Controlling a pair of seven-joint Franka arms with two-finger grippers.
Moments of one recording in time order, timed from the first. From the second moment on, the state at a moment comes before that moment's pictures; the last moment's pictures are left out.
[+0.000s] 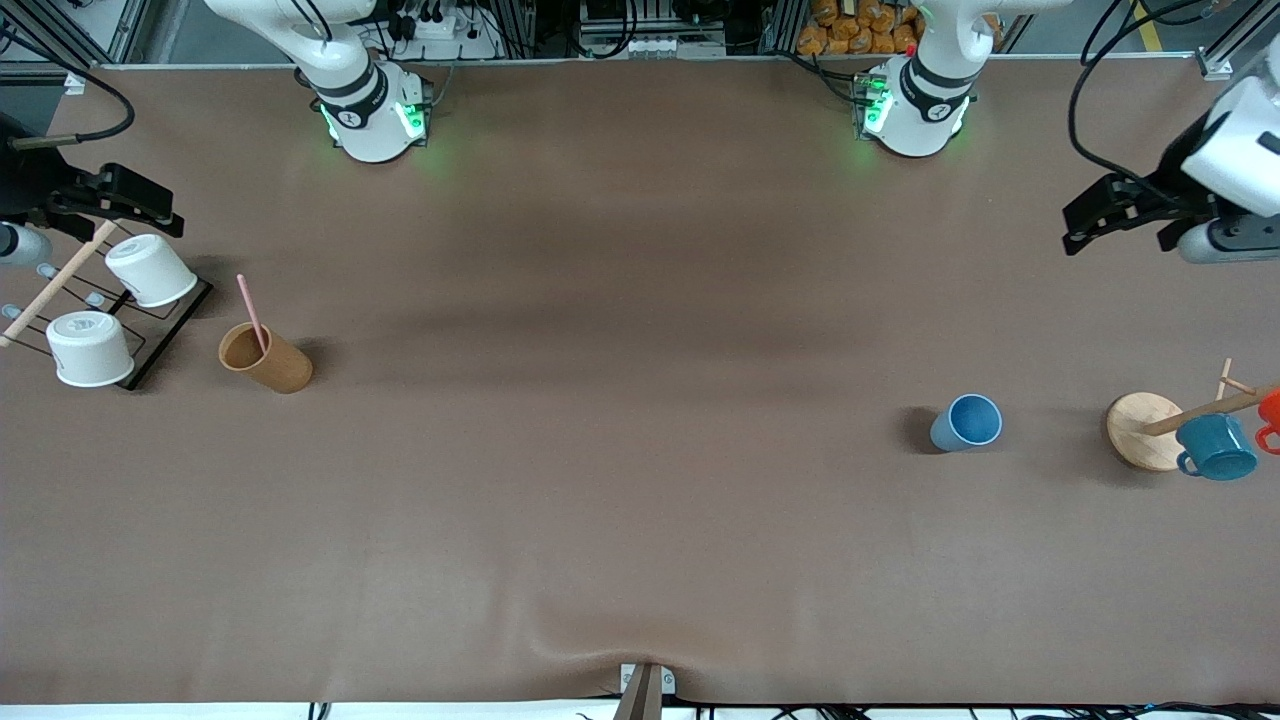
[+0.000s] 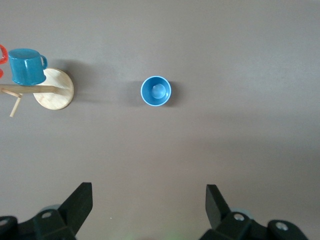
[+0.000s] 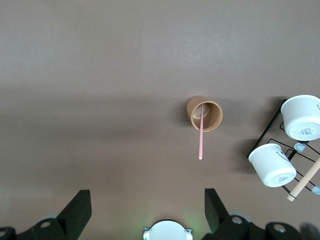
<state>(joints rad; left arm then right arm) -0.02 -0.03 -0.08 -1.54 0.02 1.52 -0.13 0.00 0.03 0.02 -1.42 0.04 1.33 0.01</state>
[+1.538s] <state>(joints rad) 0.03 0.16 -0.08 -2.02 0.02 2.22 -0.11 -0.02 0.10 0.00 -1.68 -0.05 1.44 0.01</state>
